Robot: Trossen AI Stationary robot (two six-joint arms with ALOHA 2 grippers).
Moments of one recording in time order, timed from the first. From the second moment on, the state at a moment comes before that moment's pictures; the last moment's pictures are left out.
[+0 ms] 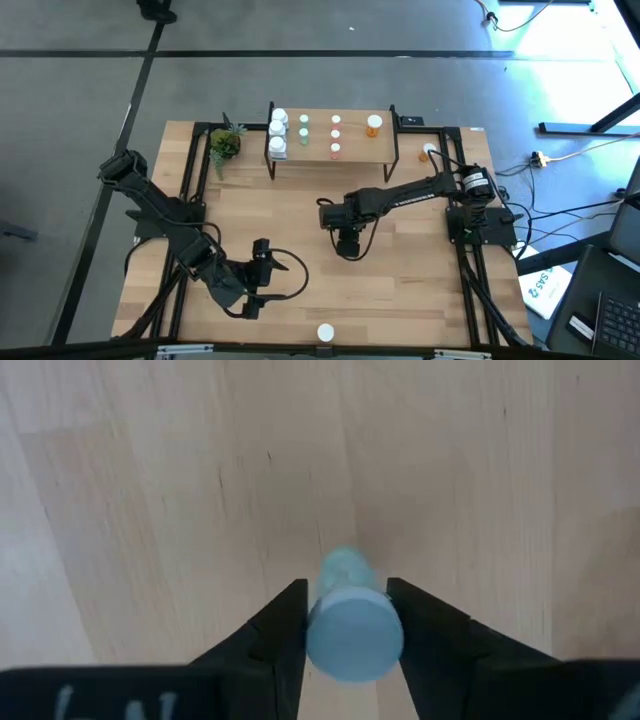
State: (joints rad) left arm -0.74 1.42 1.06 -0.34 -0.56 -0.47; right arm 0.11 1.96 1.45 -0.90 0.03 0.25
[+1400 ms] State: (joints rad) left arm -0.73 1.42 1.06 -0.35 -0.58 -0.49; right arm 0.13 1.81 1.46 -0.92 0.08 0.20
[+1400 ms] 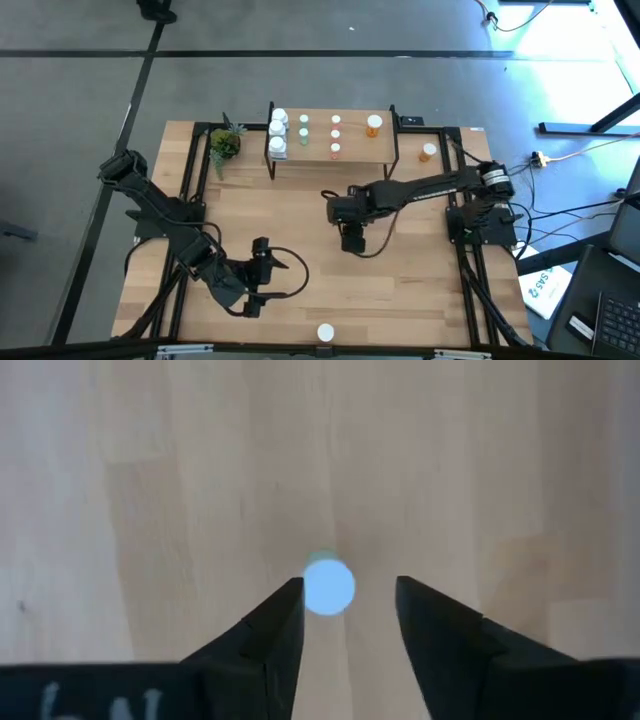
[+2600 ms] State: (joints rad) left arm -0.20 1.54 1.09 -0.15 -0.21 -0.02; right arm 0.53 1.39 1.46 -0.97 0.33 0.23
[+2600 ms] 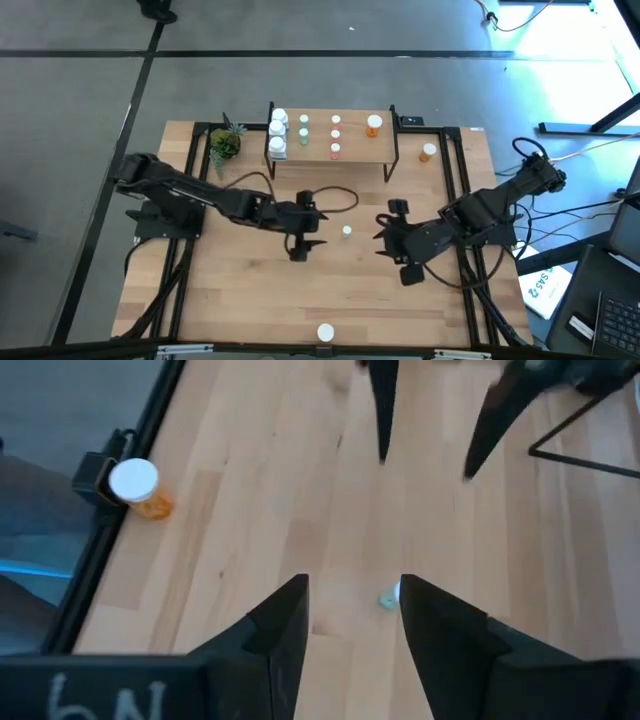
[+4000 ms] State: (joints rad) left arm -0.13 1.98 1.08 0.29 -0.30 -0.15; right arm 0.56 1.37 1.46 -0.98 0.32 0.25
